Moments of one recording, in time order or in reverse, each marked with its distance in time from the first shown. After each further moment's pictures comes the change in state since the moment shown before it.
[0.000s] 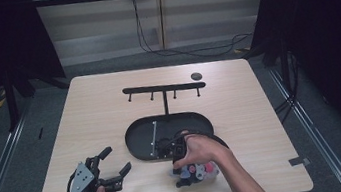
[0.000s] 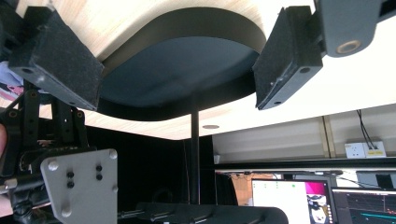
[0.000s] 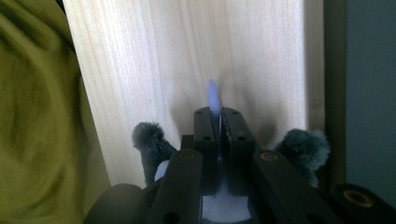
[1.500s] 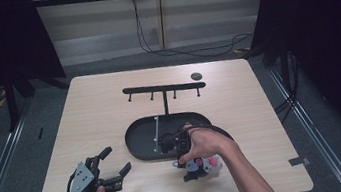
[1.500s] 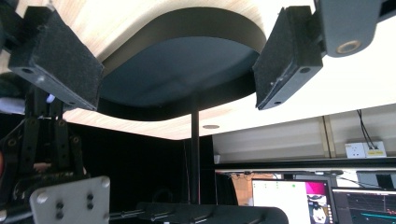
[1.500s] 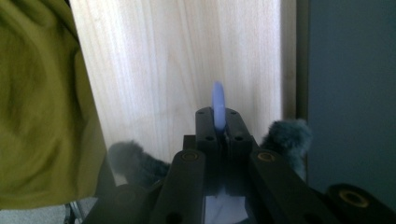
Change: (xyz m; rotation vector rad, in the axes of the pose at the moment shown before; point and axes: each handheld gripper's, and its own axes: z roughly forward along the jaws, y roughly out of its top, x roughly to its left) left arm 0.000 0.000 0.000 0.003 -0.003 0.002; right arm 0.004 -0.008 -0.027 0.036 -0.058 -0.033
